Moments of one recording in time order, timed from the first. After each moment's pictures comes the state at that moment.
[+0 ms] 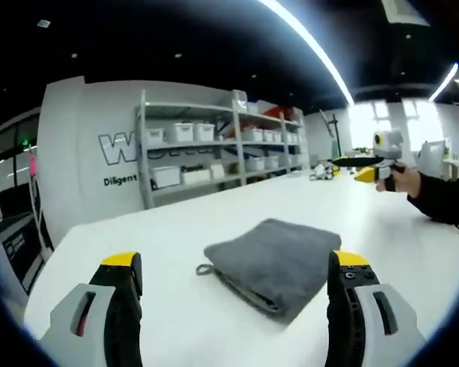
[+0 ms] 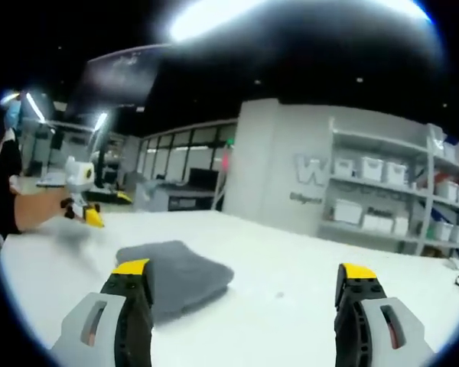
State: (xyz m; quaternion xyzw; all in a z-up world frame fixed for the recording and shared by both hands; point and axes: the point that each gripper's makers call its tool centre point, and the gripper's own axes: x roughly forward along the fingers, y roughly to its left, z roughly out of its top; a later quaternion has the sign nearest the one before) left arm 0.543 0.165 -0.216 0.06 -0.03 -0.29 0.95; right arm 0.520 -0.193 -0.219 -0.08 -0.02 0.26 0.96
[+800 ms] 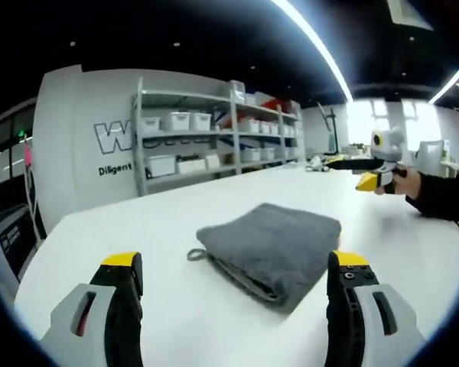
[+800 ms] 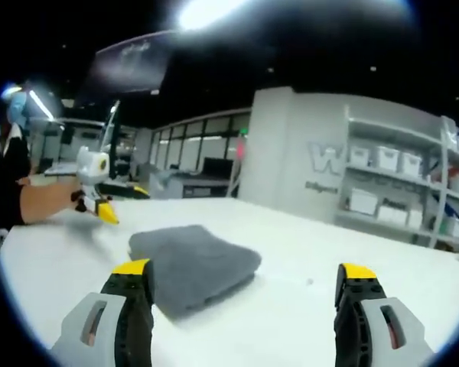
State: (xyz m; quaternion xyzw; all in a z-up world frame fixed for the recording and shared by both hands) left arm 0.596 0.155 -0.255 0.07 -0.01 -0.32 0.94; right arm 0.589 -0.188 -0.229 -0.09 -0.03 0.26 0.96
